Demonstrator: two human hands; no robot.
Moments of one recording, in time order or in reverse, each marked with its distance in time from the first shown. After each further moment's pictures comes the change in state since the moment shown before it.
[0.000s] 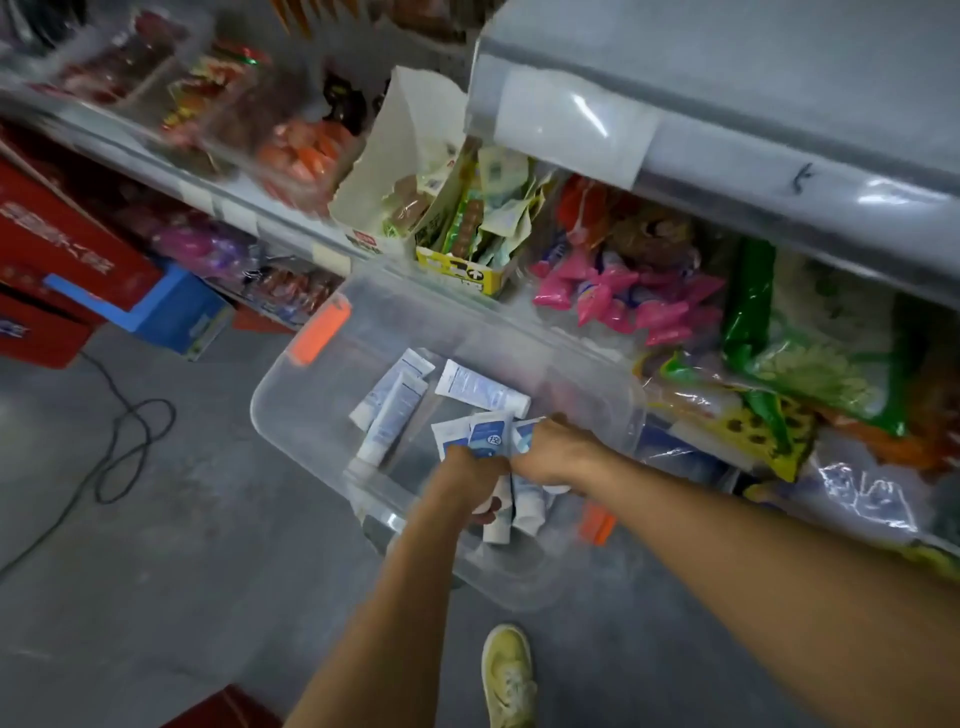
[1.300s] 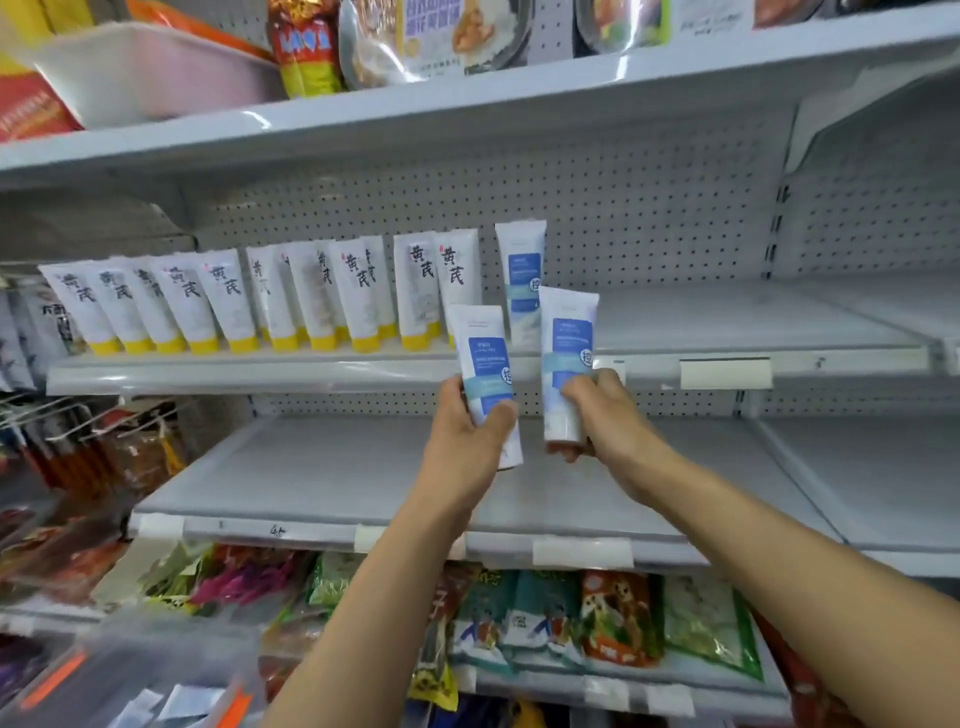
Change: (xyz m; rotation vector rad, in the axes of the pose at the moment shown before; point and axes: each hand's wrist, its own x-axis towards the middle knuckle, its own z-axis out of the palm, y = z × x) left_hand -0.683 0.142 0.408 -0.162 -0.148 1.332; right_hand -0.657 0.447 -0.259 1.097 0.996 -0.579
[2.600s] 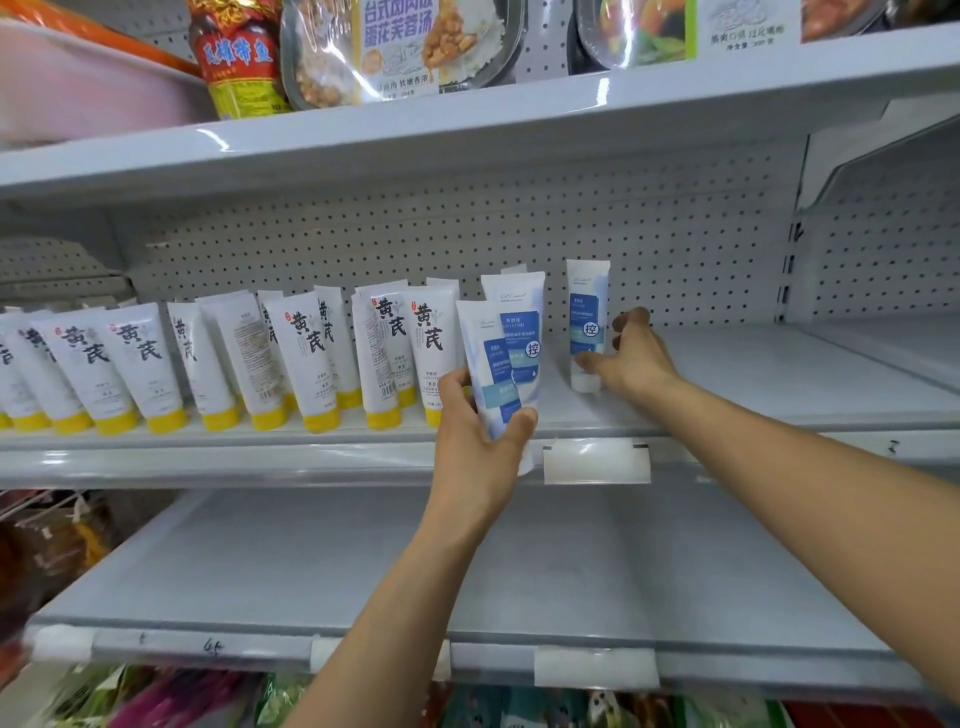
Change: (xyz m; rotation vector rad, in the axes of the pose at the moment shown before) left_hand 0.123 -0.005 0.032 0.067 0.044 0.201; right_hand 0.208 -0.018 -0.053 -0.588 0.315 -0.116
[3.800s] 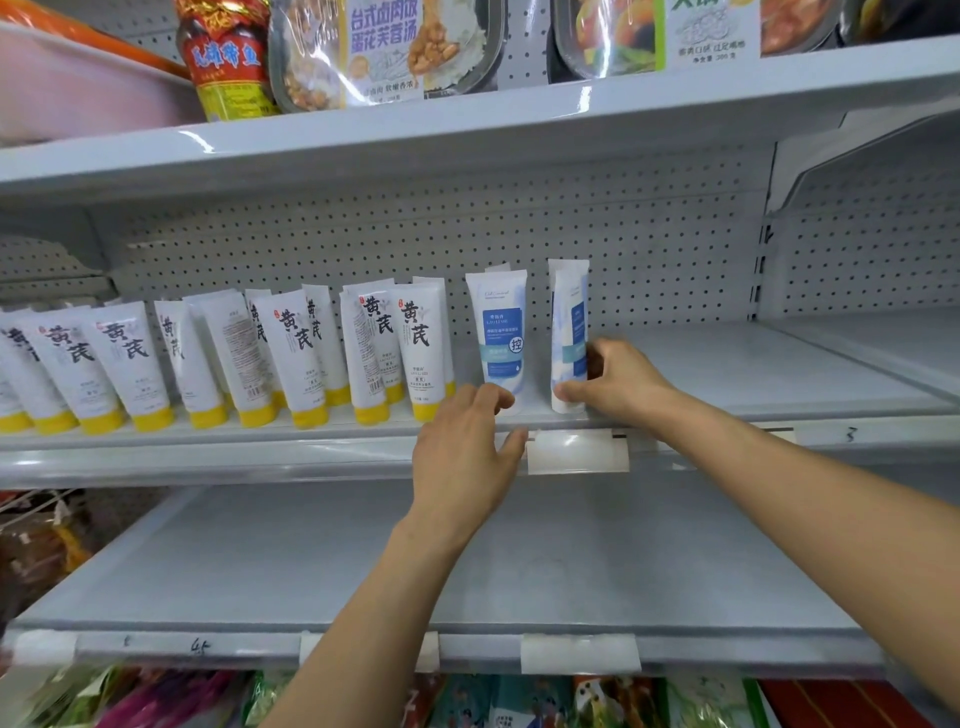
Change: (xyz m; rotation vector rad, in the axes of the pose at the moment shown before) left_hand 0.001 -0.012 -0.004 0.806 -0.046 0.357; right_hand -0.049 -0.009 -0.020 -0.002 -0.226 -0.112
